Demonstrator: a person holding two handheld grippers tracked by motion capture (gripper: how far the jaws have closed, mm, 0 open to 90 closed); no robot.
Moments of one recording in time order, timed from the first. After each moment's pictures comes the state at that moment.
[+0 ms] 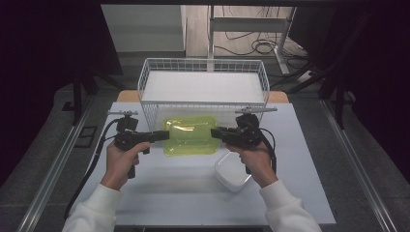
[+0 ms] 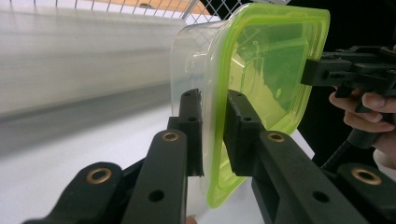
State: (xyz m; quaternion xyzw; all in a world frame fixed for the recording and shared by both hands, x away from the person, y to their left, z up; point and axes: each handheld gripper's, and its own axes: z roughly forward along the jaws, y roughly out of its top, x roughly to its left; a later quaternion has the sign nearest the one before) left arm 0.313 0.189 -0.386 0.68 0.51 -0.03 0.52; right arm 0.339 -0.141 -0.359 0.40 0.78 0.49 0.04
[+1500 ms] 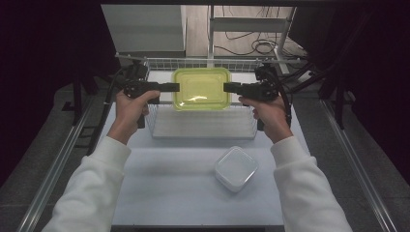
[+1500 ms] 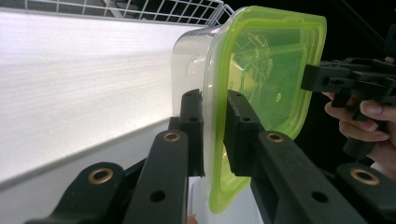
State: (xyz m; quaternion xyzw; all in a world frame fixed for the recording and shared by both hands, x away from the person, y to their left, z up) left arm 0.402 0.173 -0.295 0.69 0.48 -0.02 0.54; right arm 0.410 -0.164 -0.274 0.41 0.74 0.53 0.05
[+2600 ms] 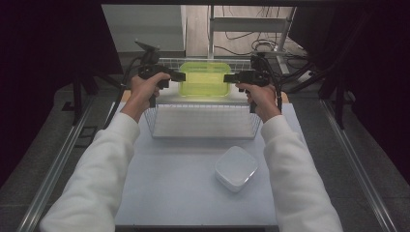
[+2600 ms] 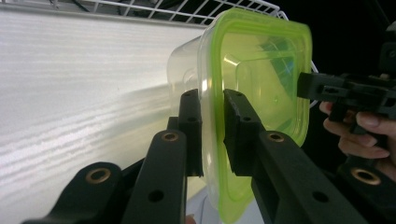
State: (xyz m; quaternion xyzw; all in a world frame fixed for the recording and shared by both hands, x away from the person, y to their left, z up) left arm 0.493 0.171 -0.320 0.67 0.54 -0.09 0.50; right arm 0.497 -0.164 -0.308 0.52 0.70 0.49 -0.02
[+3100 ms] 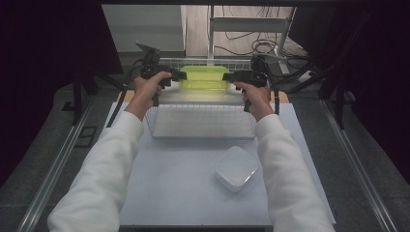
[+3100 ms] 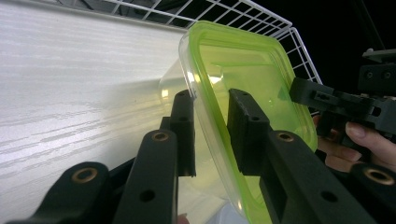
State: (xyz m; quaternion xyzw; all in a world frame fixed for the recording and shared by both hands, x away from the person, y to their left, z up) left arm 0.506 0.171 -0.334 0.65 0.56 -0.10 0.50; right arm 0.513 -0.163 -0.325 0.57 0.64 0.51 -0.05
